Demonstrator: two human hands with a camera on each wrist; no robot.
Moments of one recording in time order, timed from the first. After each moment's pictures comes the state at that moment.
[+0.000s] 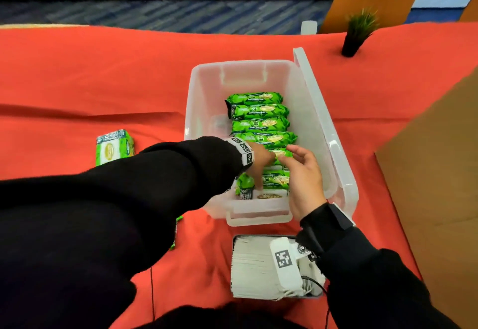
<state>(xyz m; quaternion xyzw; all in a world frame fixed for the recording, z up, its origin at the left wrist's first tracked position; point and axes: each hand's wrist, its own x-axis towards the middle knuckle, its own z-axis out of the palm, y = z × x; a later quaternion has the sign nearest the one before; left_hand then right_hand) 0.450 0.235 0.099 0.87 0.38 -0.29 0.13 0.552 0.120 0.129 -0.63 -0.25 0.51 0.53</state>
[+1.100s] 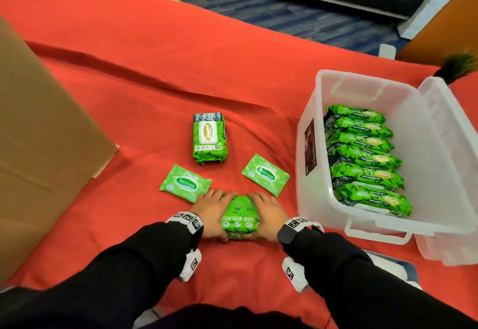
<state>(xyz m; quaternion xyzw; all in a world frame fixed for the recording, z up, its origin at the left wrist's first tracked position) 0.063 0.058 -0.042 0.77 0.59 -0.09 0.23 0.278 0.090 -0.031 -0.48 -0.83 0.26 -0.09</state>
